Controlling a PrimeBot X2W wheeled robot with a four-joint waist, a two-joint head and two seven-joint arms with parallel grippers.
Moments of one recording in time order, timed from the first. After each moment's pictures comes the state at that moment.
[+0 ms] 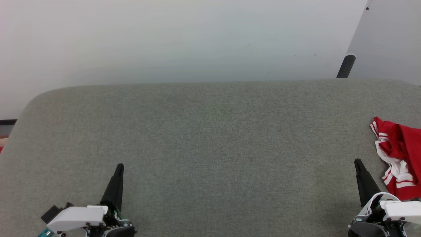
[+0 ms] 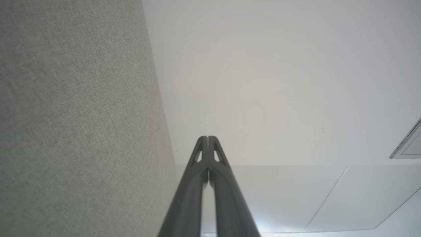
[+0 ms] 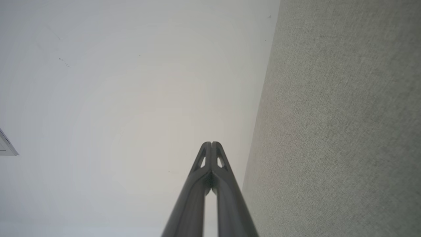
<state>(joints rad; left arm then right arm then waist) -0.11 0.05 0.11 0.25 -1.61 -0.13 0.11 -0.11 -0.05 -0.11 0.24 1.61 0.13 0.11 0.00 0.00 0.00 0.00</state>
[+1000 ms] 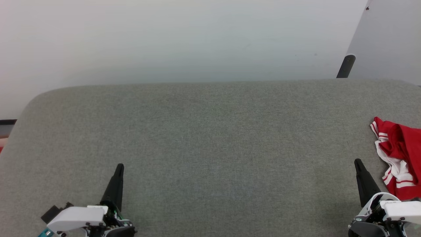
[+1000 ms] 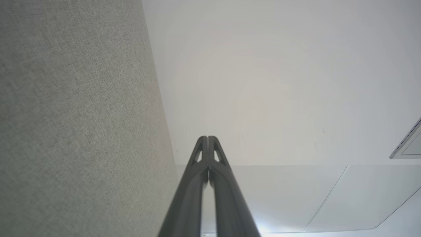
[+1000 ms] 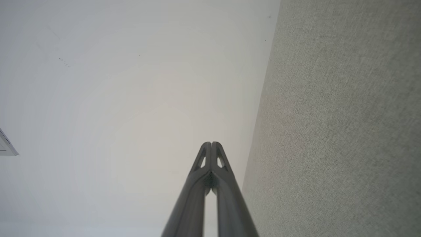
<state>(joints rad) -0.11 0.05 0.11 0.24 -1.61 -0.13 0.11 -0.11 -0.05 -0.11 0.24 1.61 0.13 0.11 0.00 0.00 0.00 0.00</state>
